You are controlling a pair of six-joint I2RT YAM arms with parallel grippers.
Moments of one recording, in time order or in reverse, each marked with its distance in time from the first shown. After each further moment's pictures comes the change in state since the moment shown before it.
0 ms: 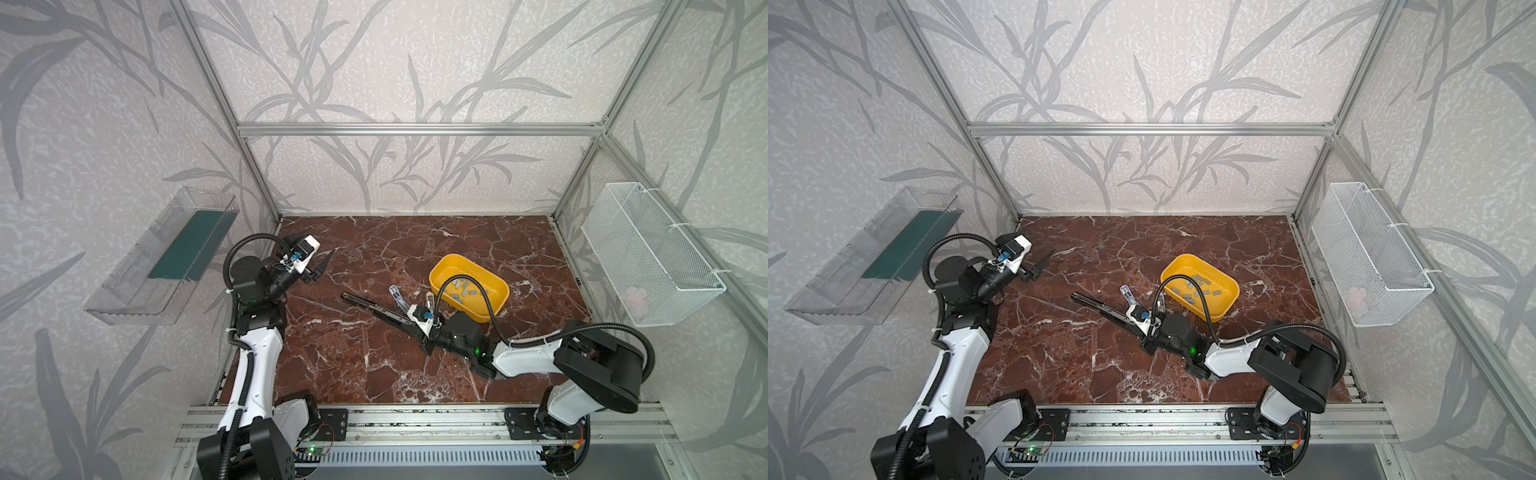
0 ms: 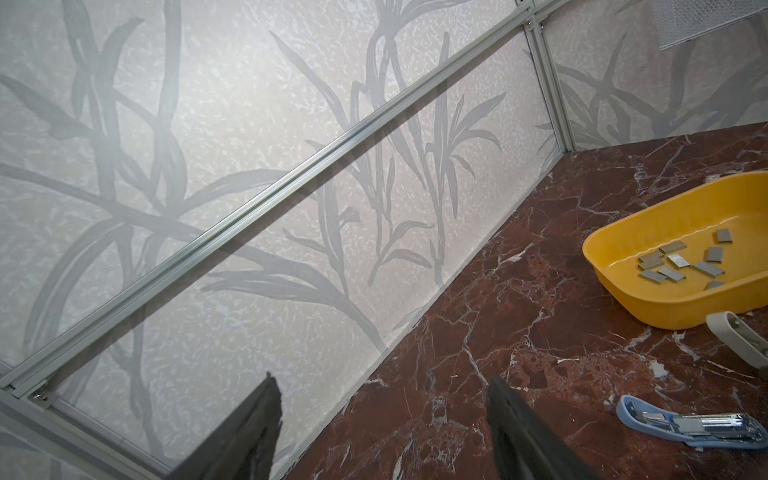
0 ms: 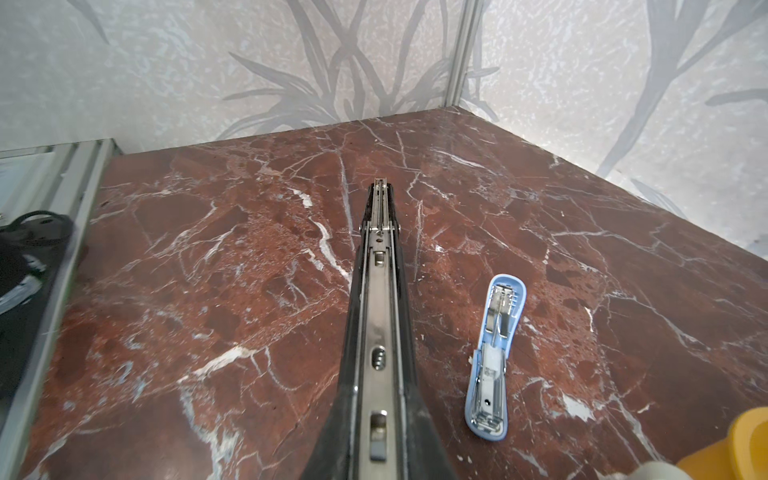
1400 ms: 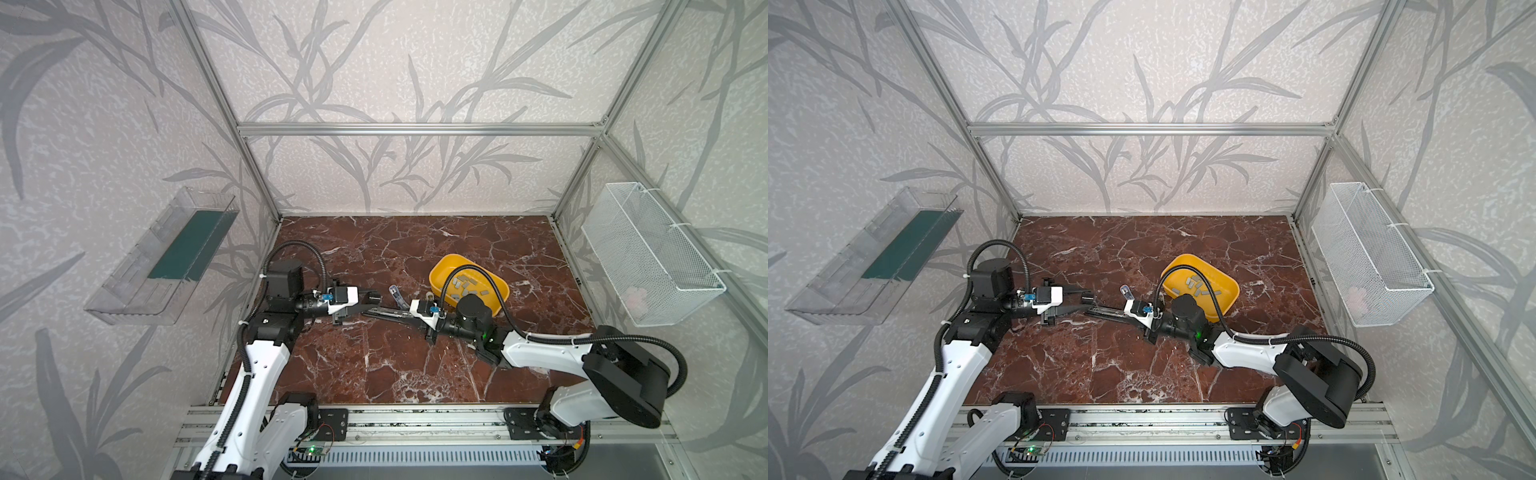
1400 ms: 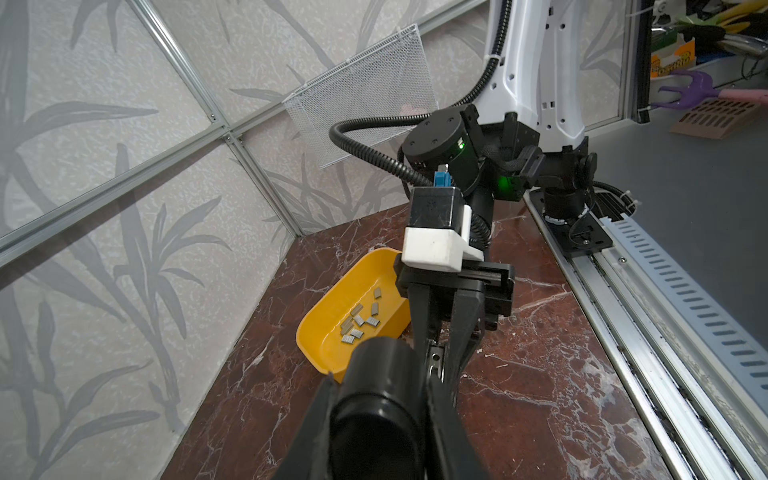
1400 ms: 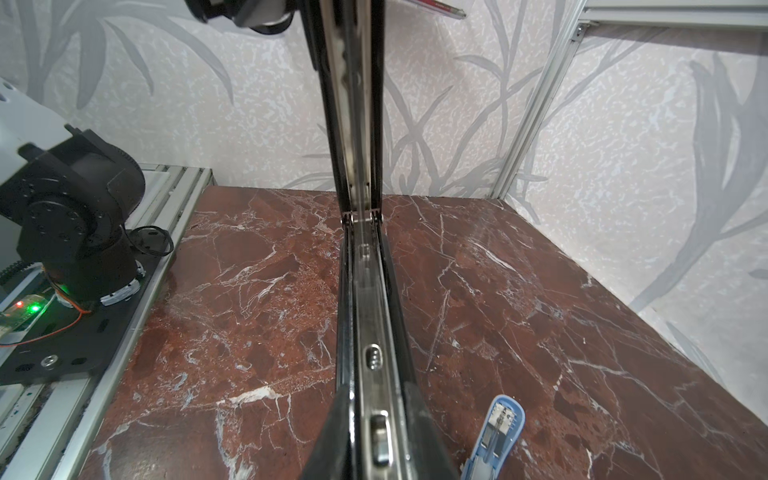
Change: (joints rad) left arm -0.261 -0.113 0.097 -0.718 0.467 0.373; right arm -0.130 -0.157 0.039 -0.097 -0.402 -0.171
